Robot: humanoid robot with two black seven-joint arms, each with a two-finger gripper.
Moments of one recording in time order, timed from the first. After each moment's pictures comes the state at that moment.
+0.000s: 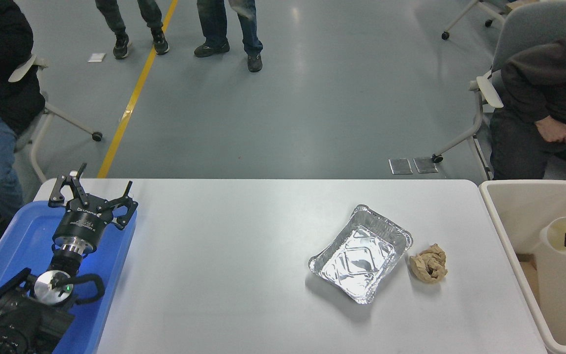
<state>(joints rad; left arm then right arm) -0.54 0.22 -1.14 -0.30 -0.10 -0.79 -0.17 0.81 -0.56 -1.02 0.31 -0.44 -0.03 0.21</state>
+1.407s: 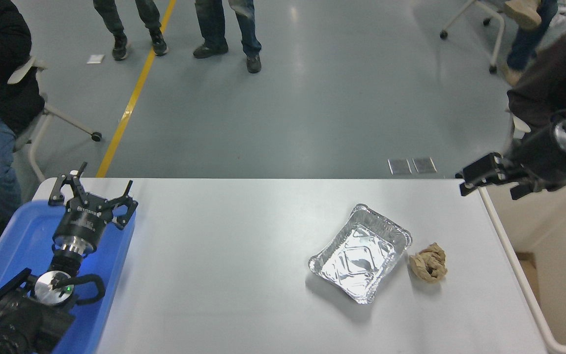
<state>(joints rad) -0.54 0.22 -1.14 -0.30 -0.11 -0.79 -0.17 2.29 -0.43 -1.36 1.50 -0.36 0.71 0.19</state>
